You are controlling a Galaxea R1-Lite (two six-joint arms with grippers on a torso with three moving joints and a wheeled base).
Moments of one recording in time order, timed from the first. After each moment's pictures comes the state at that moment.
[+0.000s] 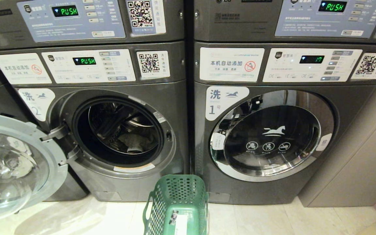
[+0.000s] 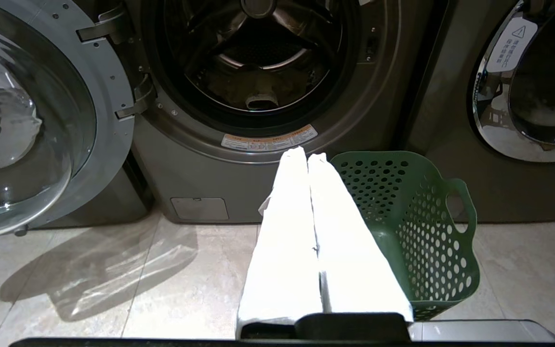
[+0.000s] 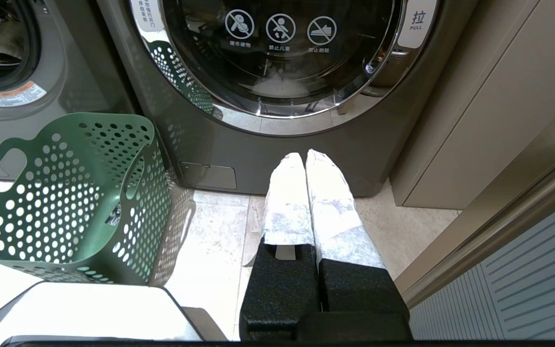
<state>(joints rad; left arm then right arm) 0.00 0.00 0.00 0.00 -0.01 0.04 0.01 0.00 -0.08 0.18 0.00 -0.02</state>
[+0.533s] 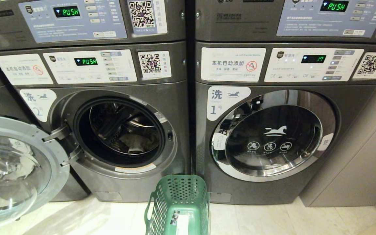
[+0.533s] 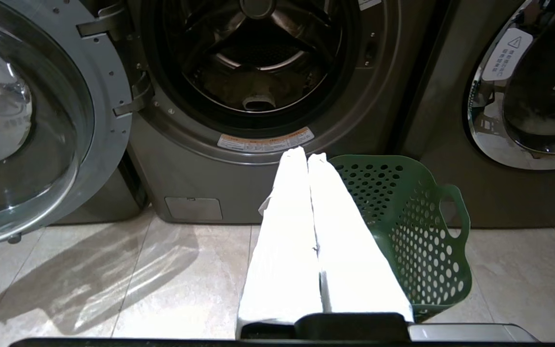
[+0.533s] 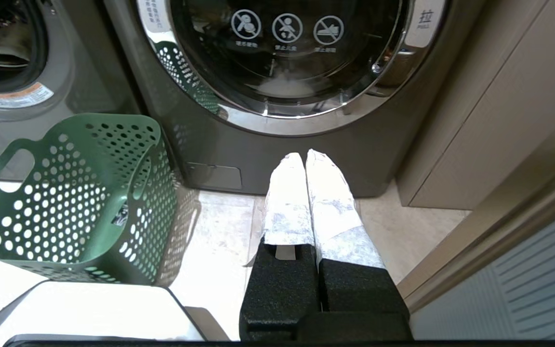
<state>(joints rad) 0.00 0.00 0.00 -0.01 -0.01 0.00 0.01 0.00 -0.08 0.18 0.00 -0.02</state>
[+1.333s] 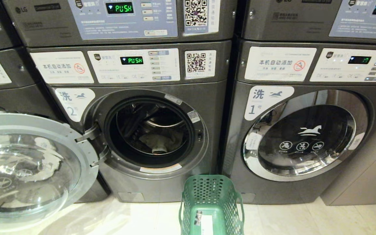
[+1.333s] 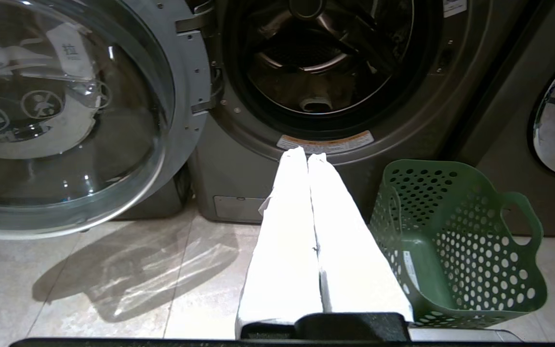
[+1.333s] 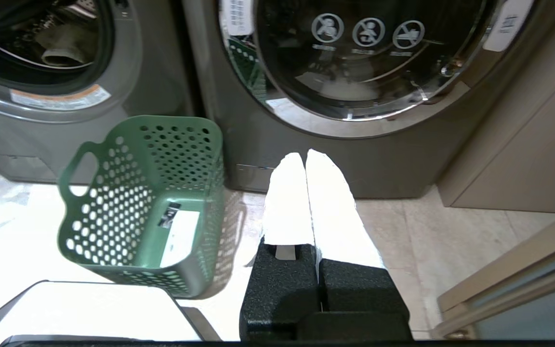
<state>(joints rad) 0.00 0.00 0.00 -0.01 0.00 -0.03 0.01 0.00 -0.08 0.18 0.00 -0.03</state>
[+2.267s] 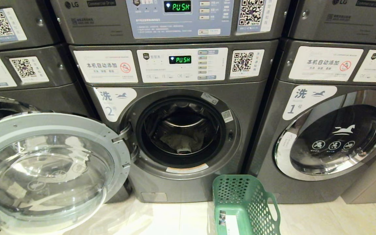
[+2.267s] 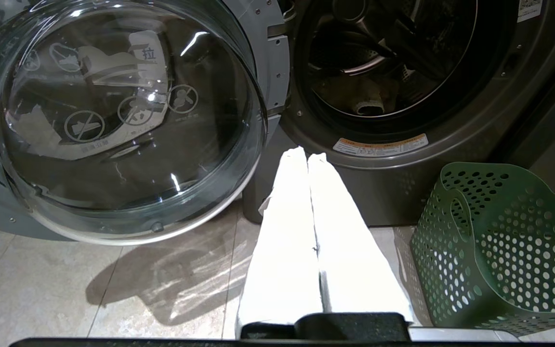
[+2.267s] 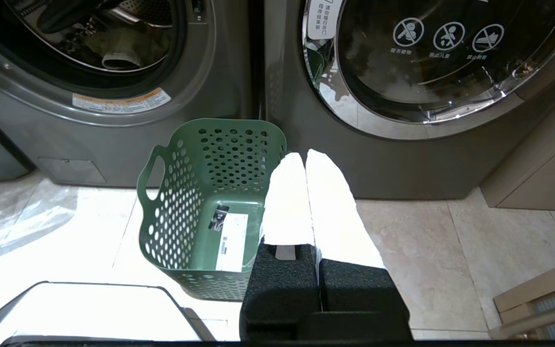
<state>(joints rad) 0.00 0.00 0.00 -0.01 0.00 -0.03 0.01 0.00 -0.08 0.18 0.00 -0.02</state>
